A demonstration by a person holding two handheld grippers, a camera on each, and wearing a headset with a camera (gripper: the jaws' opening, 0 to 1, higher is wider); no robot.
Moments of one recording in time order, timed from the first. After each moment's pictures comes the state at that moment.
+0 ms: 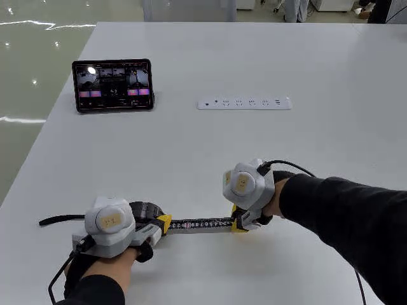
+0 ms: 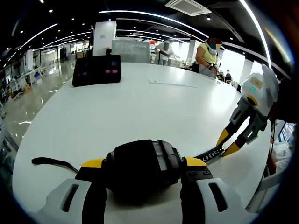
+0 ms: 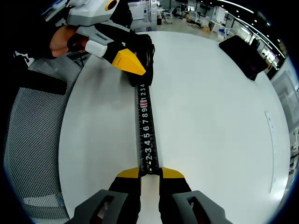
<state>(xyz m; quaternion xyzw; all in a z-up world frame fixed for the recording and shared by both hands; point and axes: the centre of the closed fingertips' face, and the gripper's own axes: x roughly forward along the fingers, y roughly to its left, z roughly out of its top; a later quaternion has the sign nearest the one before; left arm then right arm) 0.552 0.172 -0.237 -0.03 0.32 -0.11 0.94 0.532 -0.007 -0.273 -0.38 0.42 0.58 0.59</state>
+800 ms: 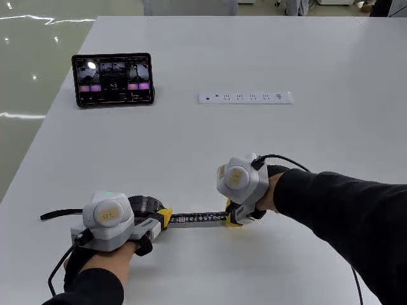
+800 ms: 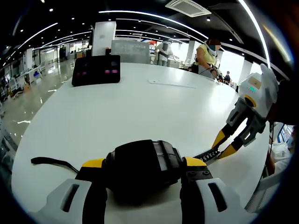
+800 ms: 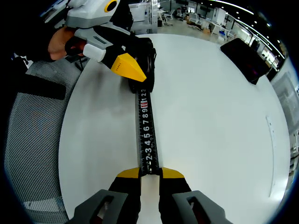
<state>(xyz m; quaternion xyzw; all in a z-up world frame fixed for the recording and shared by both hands) 0.551 0.172 -0.236 -0.03 0.32 -0.11 0.94 0.531 0.007 -0.273 -0.38 0.41 0.58 0.59</state>
